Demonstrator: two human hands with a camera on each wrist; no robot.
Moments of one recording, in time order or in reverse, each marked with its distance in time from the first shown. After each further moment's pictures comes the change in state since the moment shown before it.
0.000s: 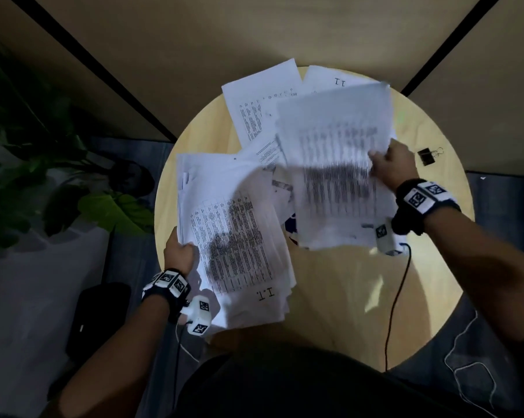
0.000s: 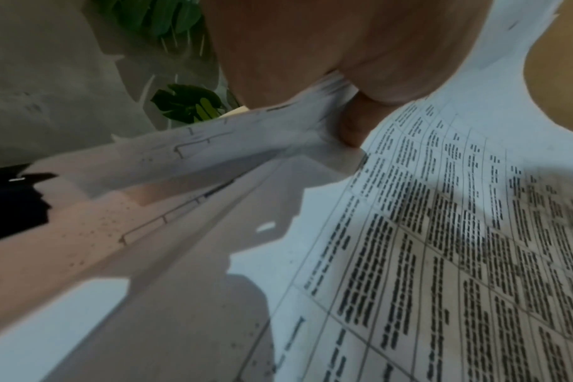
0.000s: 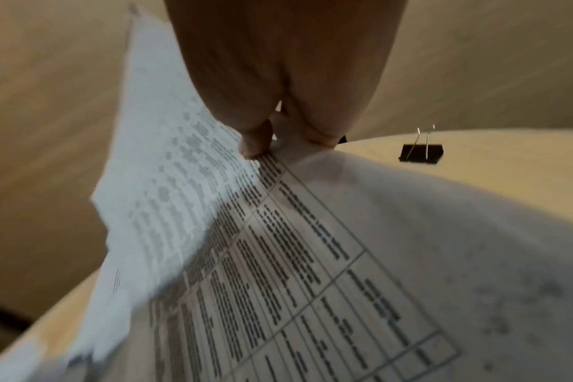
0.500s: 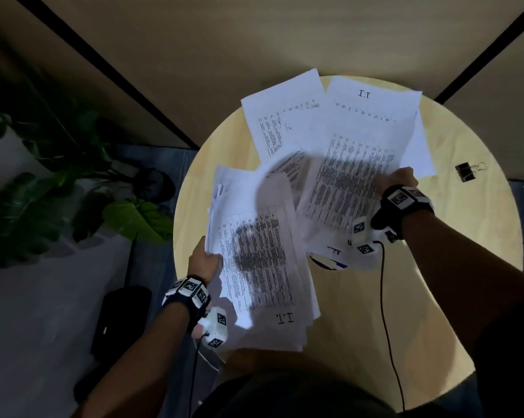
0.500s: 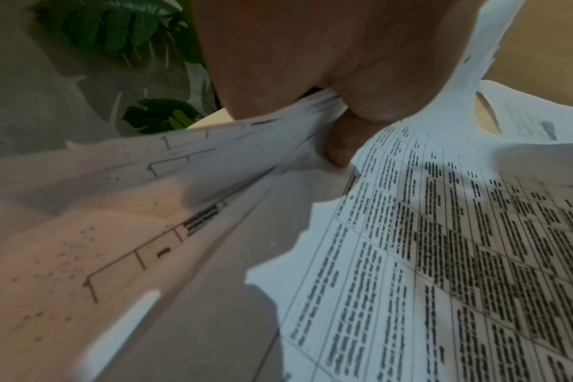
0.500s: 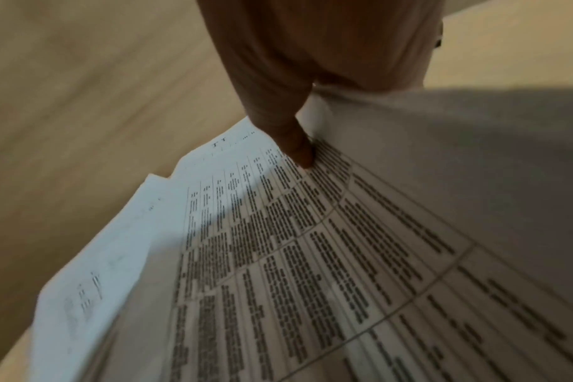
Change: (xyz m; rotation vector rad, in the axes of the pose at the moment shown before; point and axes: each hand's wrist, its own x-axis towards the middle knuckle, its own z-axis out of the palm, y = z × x) left_hand 0.009 0.022 0.007 0.089 -0.128 0.004; right_hand 0.041 -0.010 0.065 0.157 -0.058 0.604
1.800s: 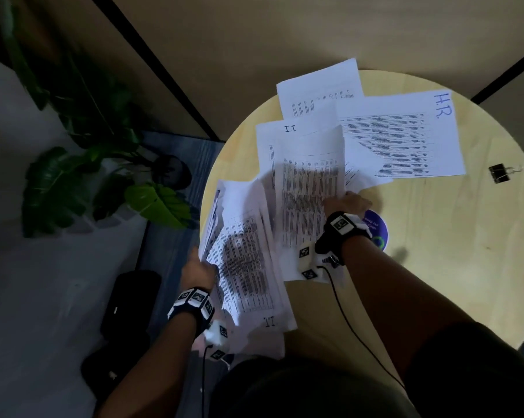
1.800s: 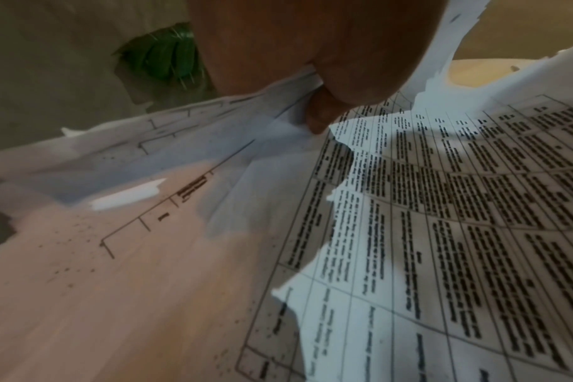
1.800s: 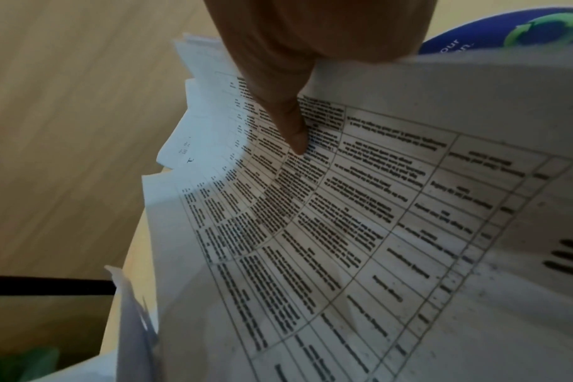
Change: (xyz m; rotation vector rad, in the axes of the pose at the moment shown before) left_hand -0.020 -0.085 -0.042 0.244 0.193 -0.120; right_hand -0.123 0.001 0.127 -0.029 -0.055 -0.065
